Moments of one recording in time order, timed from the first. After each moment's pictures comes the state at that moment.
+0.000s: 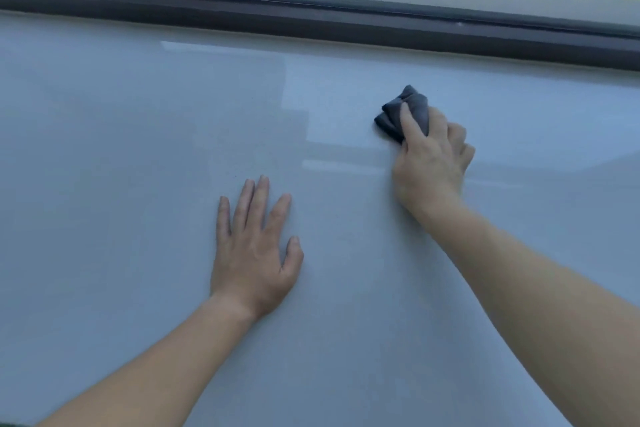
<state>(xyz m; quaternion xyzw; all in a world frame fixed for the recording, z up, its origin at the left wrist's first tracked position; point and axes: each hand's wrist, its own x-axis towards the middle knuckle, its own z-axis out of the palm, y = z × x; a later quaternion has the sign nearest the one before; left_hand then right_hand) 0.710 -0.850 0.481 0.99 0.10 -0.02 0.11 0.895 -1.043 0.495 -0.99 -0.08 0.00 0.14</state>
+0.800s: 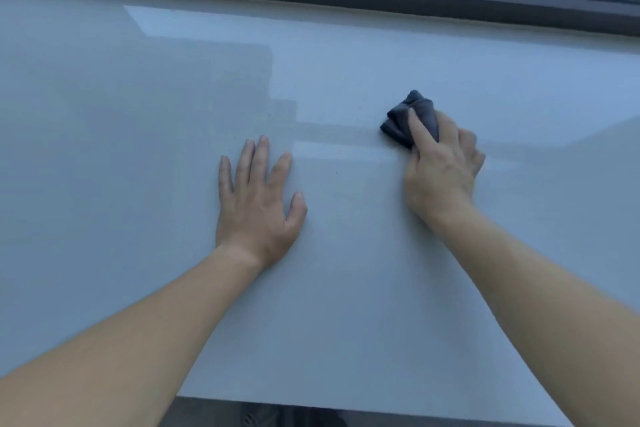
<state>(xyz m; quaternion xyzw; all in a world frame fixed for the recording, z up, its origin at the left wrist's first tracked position) 0.711 -0.848 0.481 0.99 0.10 -0.03 0.11 0.828 -1.075 0.492 -0.99 -0.05 -0.01 0.13</state>
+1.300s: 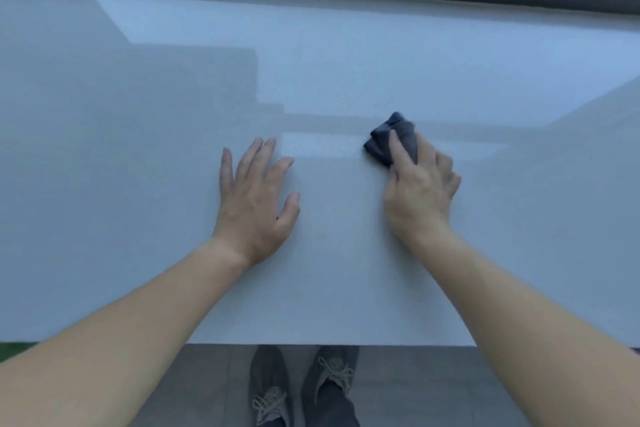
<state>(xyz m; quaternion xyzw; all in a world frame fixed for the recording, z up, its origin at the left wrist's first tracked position) 0.654 -0.835 0.493 0.98 0.01 0.03 0.19 0.726 -1.066 0.496 -0.99 -0.03 -0.01 0.16</state>
